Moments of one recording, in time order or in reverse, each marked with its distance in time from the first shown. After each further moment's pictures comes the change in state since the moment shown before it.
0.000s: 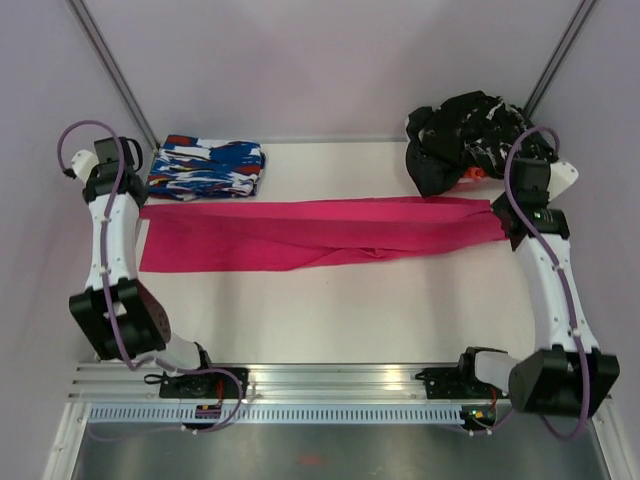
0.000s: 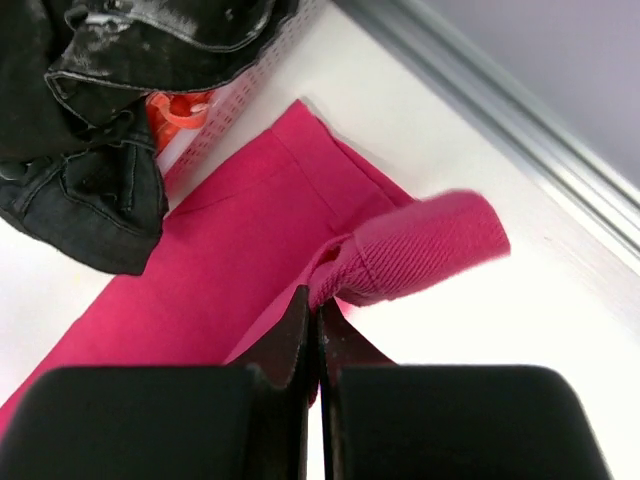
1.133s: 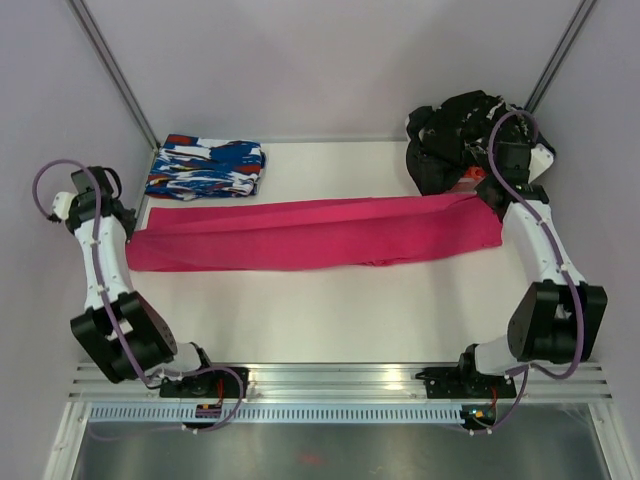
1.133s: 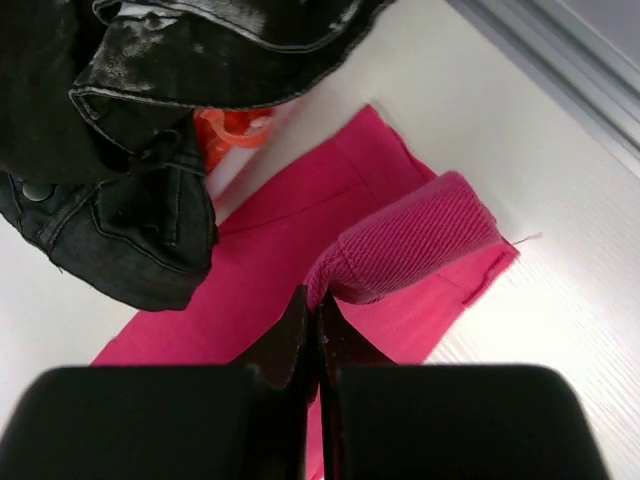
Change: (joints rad) left arm 0.187 -0.218 -0.239 -0.017 0.148 -0.157; right arm 0.007 0.168 0.022 0.138 -0.064 0.056
